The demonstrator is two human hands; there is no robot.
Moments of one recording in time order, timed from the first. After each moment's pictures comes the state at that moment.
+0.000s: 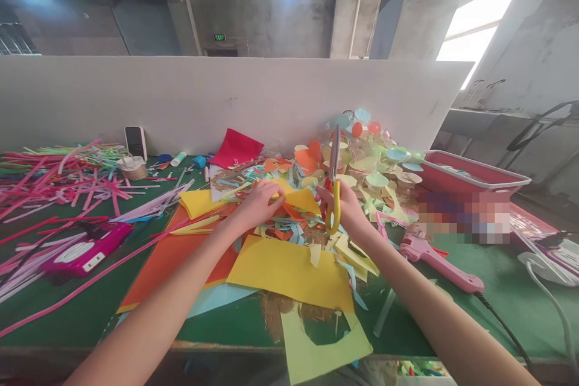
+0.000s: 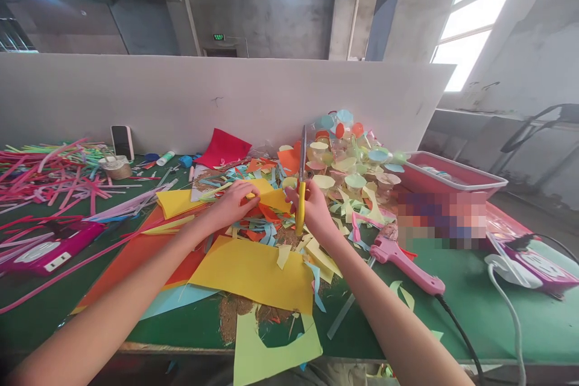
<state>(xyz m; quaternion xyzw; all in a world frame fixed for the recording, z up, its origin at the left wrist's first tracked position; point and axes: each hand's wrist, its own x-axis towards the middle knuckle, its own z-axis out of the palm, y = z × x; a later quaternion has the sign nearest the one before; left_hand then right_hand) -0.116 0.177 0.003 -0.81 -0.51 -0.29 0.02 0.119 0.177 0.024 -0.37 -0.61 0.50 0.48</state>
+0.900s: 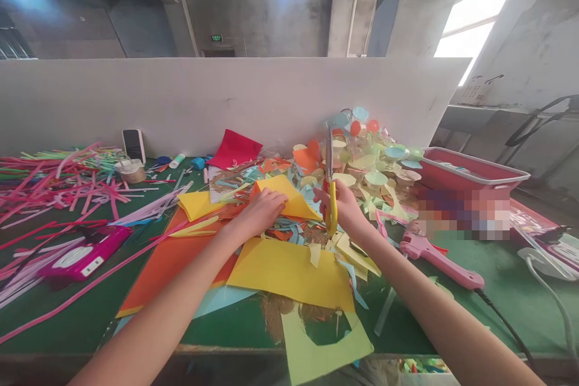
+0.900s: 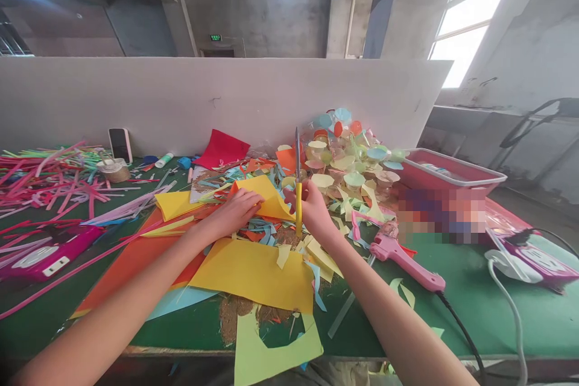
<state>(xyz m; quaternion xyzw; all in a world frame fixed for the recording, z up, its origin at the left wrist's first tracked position) -0.111 0.174 -0.009 -0.83 -0.52 -0.17 0.05 0.119 0.181 0.020 -0.38 -0.62 0.49 0.48</state>
